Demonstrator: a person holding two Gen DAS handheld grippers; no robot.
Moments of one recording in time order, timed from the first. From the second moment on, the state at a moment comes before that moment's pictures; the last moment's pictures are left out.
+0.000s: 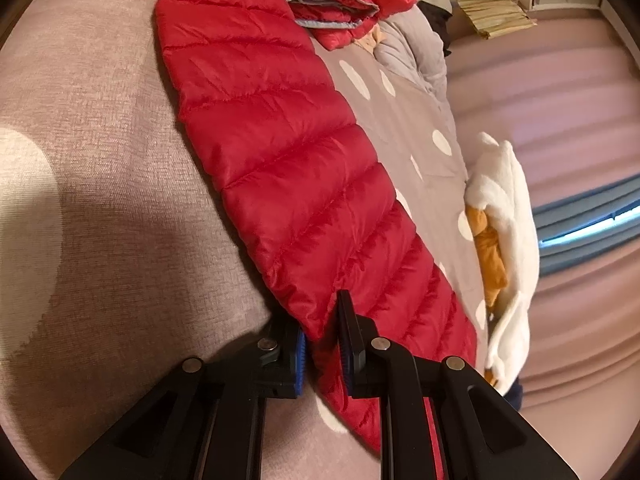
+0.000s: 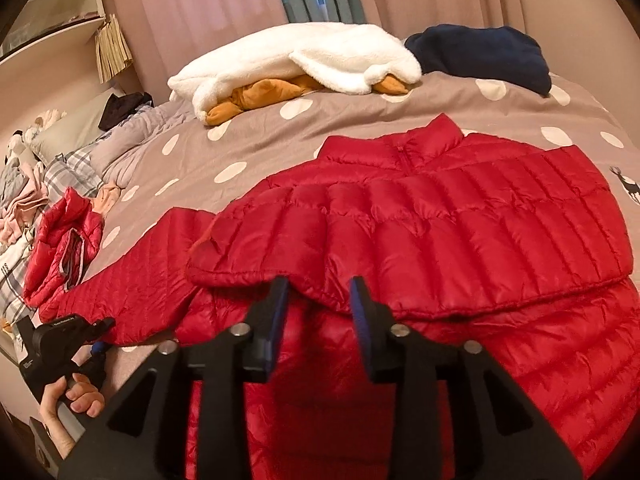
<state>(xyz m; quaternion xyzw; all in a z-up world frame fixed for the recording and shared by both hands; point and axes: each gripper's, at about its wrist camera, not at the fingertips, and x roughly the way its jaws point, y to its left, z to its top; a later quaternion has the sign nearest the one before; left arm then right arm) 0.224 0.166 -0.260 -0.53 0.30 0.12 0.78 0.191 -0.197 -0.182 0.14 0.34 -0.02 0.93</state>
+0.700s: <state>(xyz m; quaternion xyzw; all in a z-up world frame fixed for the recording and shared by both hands) 0.244 0.114 -0.198 -0.37 0.28 0.13 0.88 0.106 -0.361 -0.158 0.19 0.29 -0.20 0.92</state>
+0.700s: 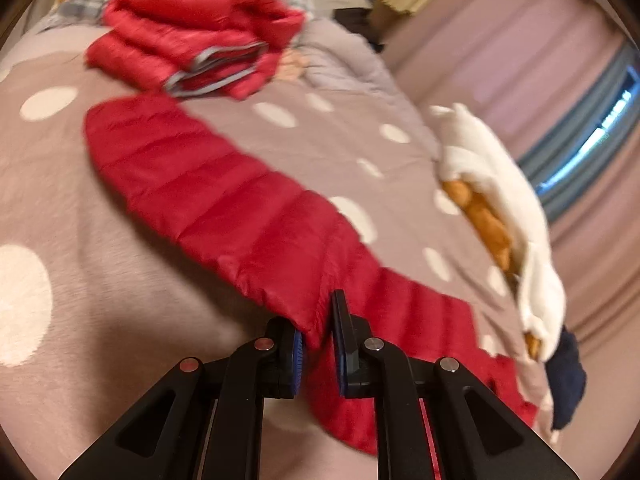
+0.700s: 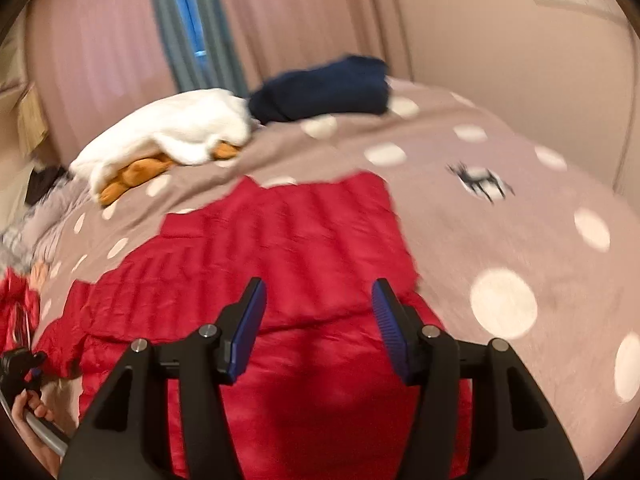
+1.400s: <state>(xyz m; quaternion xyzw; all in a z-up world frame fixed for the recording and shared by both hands) 0.225 -0.160 -0.187 -0.07 0.40 -0.15 0.90 0.074 -0.418 -0.164 0.24 0.26 -0.29 0.89</state>
